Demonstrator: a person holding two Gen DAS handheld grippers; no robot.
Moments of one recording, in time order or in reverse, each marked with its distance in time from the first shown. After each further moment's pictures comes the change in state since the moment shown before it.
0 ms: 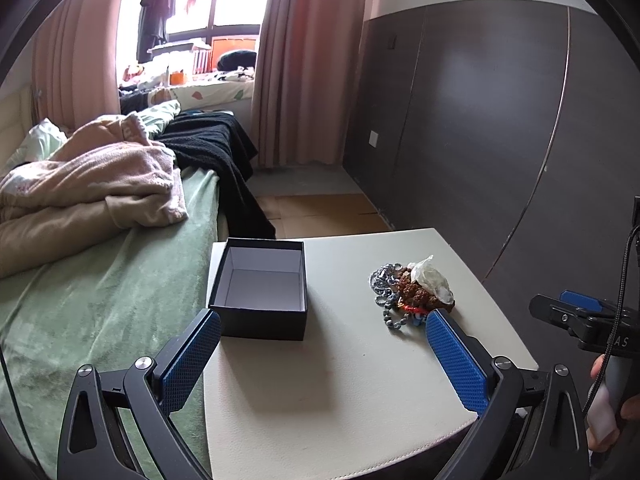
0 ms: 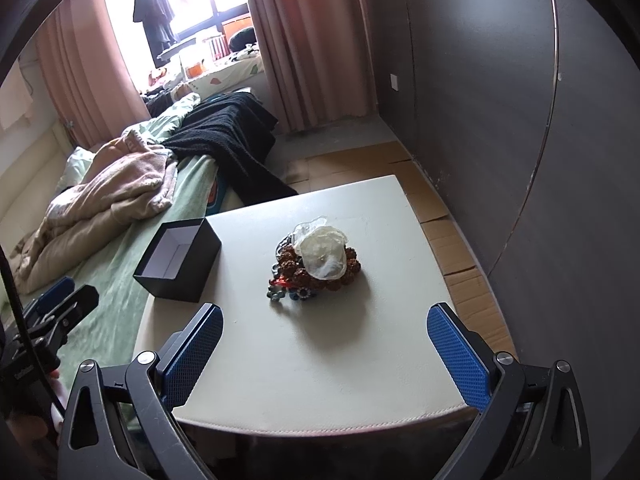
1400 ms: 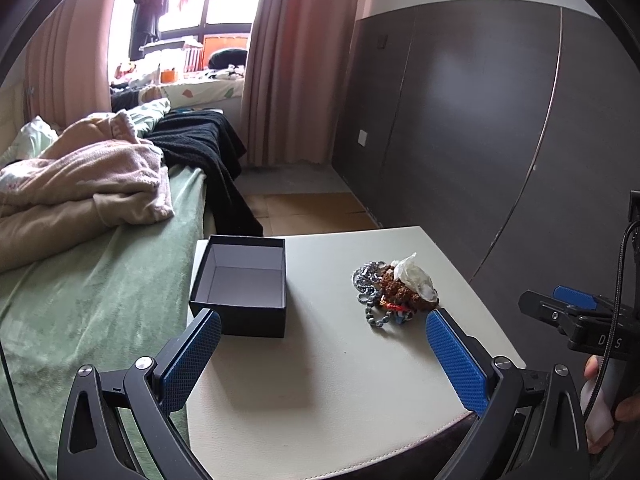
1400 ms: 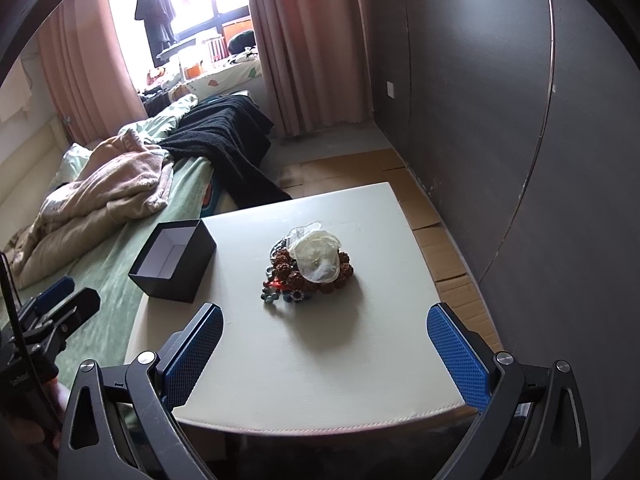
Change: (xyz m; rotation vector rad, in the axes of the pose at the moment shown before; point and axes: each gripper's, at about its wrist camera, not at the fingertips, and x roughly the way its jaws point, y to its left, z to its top) left arm -0.001 -0.009 -0.003 -0.002 0.005 -0.042; right arm -0.007 0.002 -0.002 -0.022 -0.026 -0.033
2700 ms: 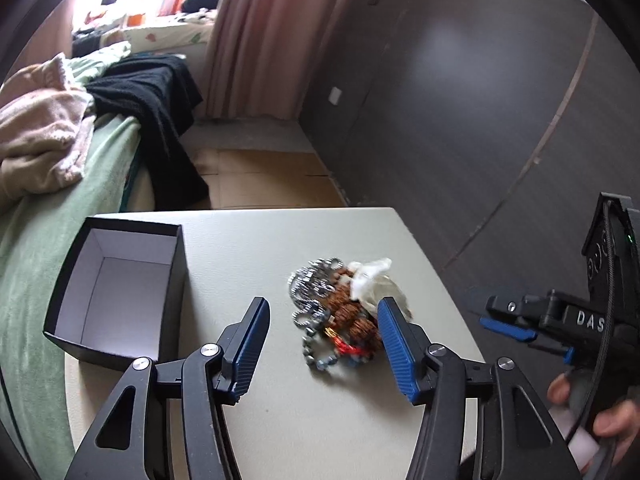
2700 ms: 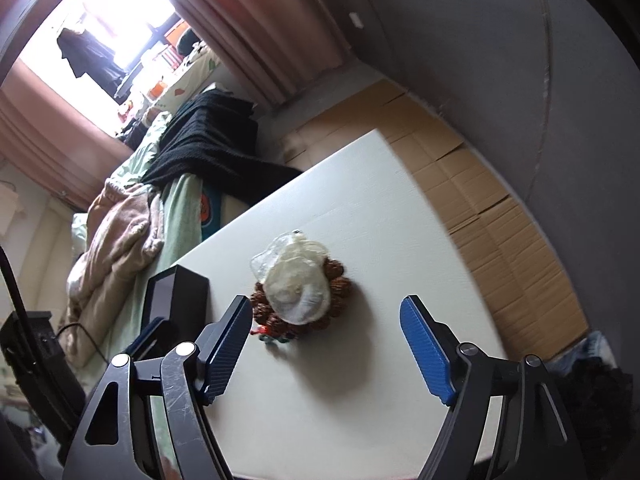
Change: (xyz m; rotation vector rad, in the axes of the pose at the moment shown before) left arm 0.124 -0.029 0.030 -0.099 0.161 -0.154; right arm 0.108 -0.062 0.038 0.341 0.204 0.195
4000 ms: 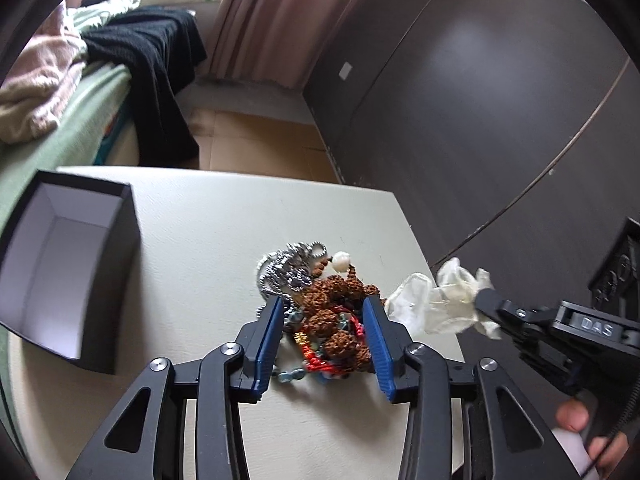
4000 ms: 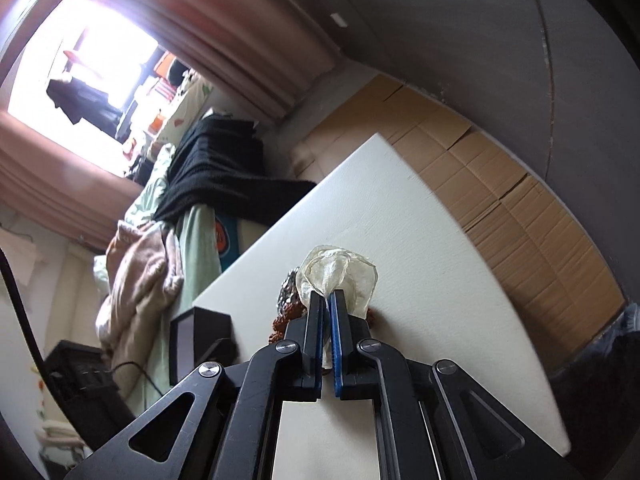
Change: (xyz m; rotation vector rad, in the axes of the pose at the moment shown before) left arm 0.051 -0.006 0.002 -0.120 0.103 -0.048; right arm 0.015 -0.017 0.015 0.163 -0.043 0.091
